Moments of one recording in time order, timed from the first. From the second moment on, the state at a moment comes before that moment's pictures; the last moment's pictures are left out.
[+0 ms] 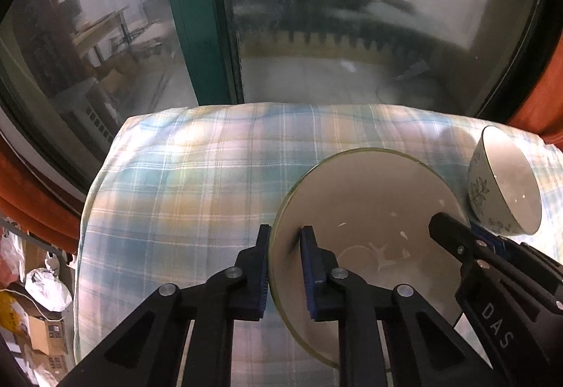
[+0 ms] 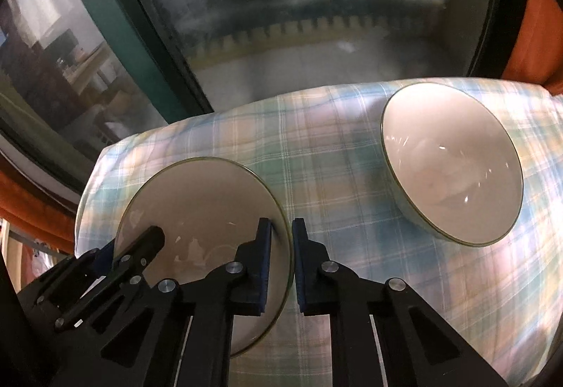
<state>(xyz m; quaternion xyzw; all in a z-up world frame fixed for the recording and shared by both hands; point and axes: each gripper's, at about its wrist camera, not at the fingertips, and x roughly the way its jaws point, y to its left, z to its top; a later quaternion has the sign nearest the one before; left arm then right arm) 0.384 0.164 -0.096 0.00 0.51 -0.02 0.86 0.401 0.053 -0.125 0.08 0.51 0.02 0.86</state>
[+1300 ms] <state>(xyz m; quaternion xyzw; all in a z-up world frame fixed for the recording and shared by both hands) 0.202 0.005 -0.039 0.02 0.50 -0.03 0.86 0.216 -0.096 -0.066 0.09 0.53 0.03 0.84</state>
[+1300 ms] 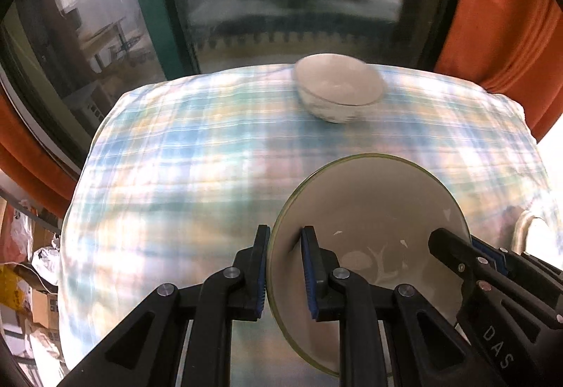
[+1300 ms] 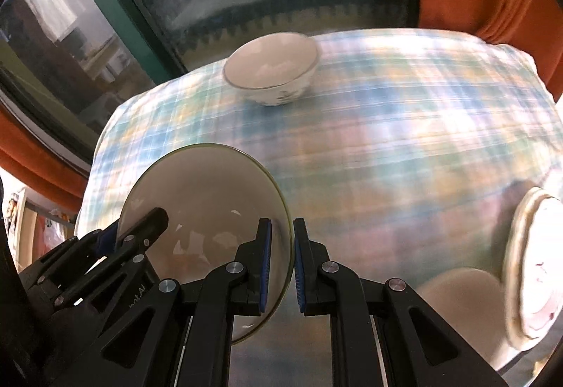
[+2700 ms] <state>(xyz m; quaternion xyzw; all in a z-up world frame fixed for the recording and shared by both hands) 0.107 -0.128 -0.061 0.00 0.52 -0.01 0.85 0.124 -0.244 -0.069 0.06 0.53 0.05 0.84</state>
